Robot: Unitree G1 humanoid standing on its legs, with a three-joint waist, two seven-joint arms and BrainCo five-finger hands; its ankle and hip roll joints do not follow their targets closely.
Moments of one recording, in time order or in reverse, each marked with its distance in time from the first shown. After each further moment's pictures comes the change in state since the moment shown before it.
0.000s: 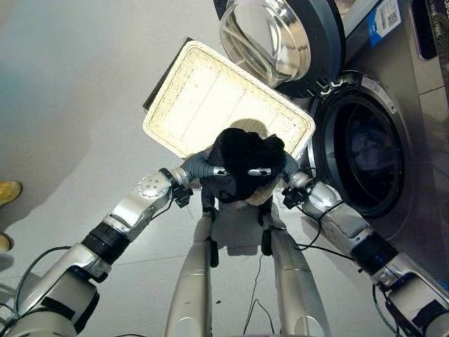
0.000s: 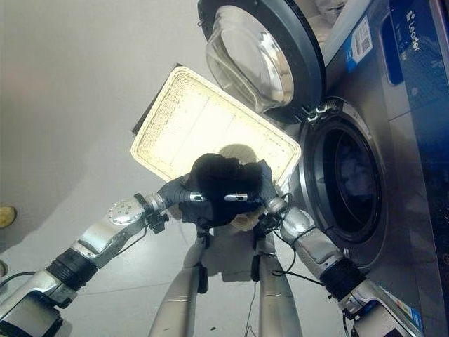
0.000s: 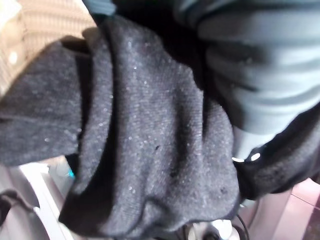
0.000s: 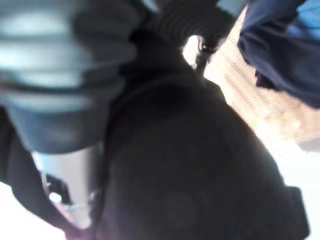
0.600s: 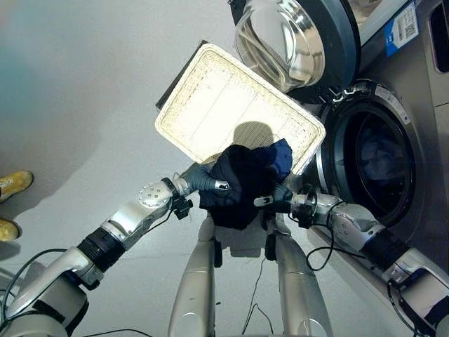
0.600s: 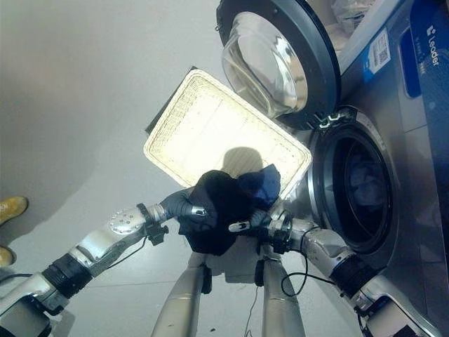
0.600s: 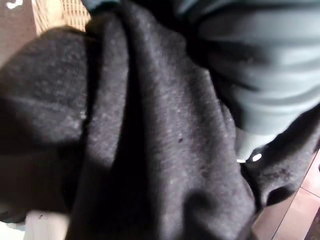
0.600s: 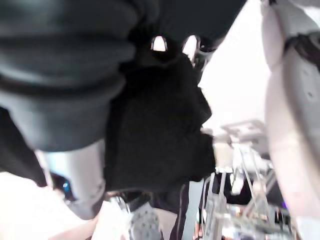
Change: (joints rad) left arm 0.021 0.049 -0.106 -0.045 -0.002 -0.021 0.042; right arm 0.003 -0.090 0.071 0.037 0.315 0.469 0.496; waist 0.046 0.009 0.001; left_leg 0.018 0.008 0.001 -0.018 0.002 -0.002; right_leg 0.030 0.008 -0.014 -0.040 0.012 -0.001
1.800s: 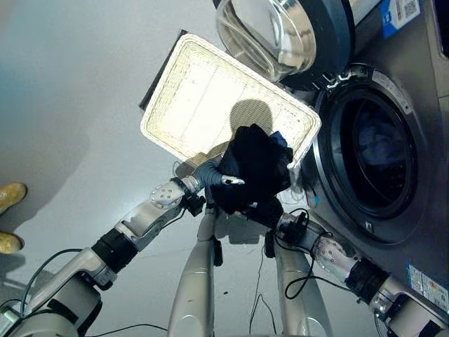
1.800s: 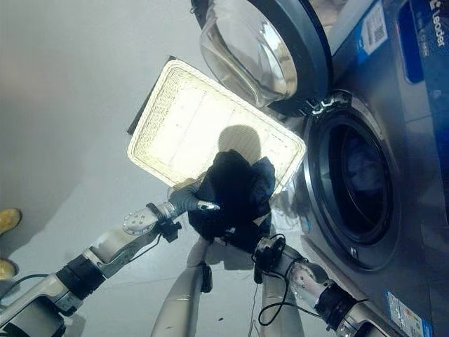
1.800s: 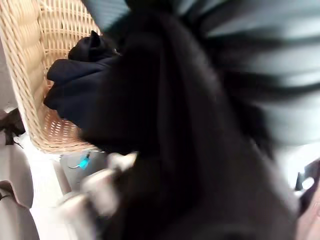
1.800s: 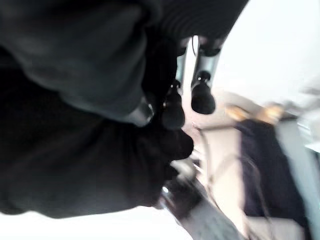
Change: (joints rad) left arm 0.013 -0.077 0.003 -0.022 0.003 0.020 0.153; right arm 0.159 0.143 0.059 0.034 0.270 -0.480 -0.250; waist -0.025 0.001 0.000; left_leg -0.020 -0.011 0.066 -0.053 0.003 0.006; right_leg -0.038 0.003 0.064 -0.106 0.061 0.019
